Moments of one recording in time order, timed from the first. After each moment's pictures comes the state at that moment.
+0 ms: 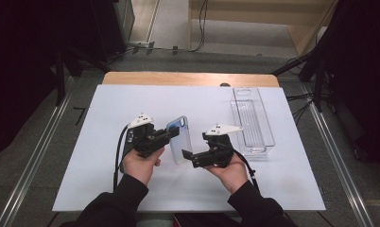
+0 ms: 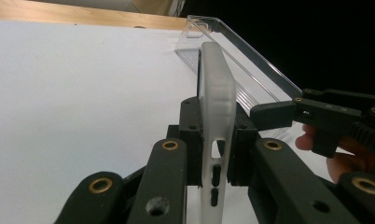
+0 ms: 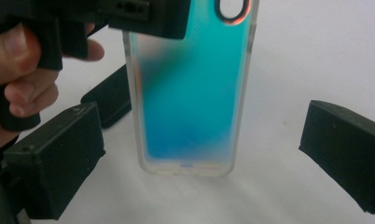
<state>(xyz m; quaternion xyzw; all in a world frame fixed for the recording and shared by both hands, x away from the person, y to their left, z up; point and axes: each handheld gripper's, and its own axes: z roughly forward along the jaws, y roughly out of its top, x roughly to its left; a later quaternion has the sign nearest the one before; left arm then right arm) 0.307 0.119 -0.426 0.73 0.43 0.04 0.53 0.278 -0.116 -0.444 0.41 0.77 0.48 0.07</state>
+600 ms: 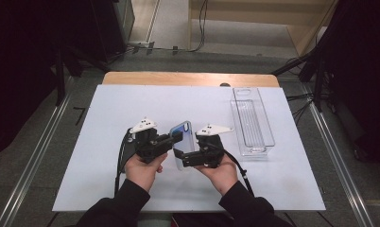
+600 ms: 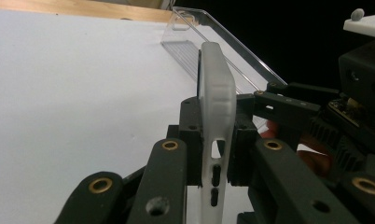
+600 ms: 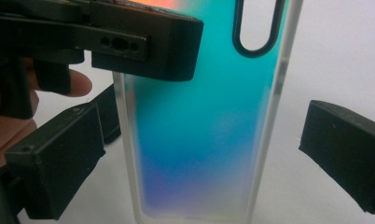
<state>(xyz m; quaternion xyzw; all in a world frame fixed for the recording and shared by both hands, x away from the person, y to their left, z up) 0.293 0.111 -0.424 0.73 0.42 0.03 0.53 0.279 -0.091 -0.447 0.42 0.76 0.48 0.08</state>
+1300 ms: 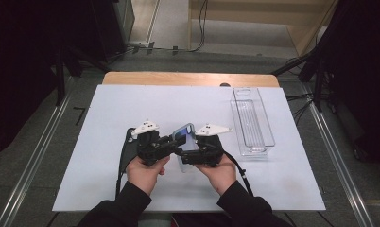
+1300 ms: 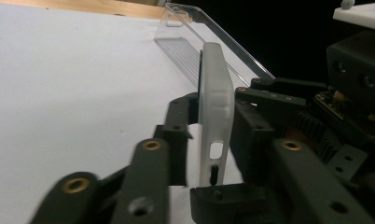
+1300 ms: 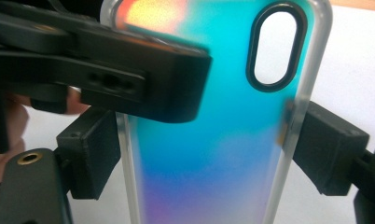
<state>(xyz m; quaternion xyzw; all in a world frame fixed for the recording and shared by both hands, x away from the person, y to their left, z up) 0.287 0.108 -0.421 0.73 0.43 0.01 0.53 0.280 -0.090 -0.446 0.41 0.77 0.48 0.10</state>
